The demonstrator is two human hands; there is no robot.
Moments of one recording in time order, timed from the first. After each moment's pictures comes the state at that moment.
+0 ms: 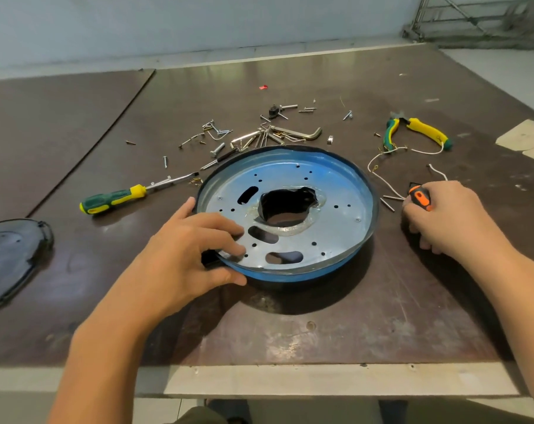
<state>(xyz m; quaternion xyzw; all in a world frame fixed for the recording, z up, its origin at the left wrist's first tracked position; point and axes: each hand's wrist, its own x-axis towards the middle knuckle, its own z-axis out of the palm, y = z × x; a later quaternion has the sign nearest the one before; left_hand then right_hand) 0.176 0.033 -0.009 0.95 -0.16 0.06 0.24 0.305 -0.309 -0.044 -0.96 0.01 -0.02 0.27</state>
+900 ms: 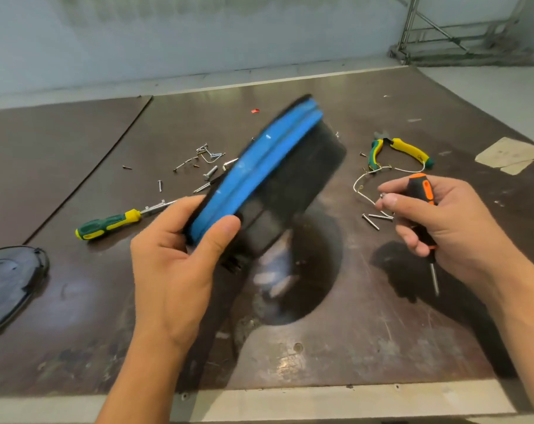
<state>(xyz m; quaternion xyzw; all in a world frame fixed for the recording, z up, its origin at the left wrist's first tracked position) 0.176 -0.026 0.000 0.74 -0.02 0.32 0.60 0.289 -0.312 -0.017 -0.66 -0.13 0.03 0.74</state>
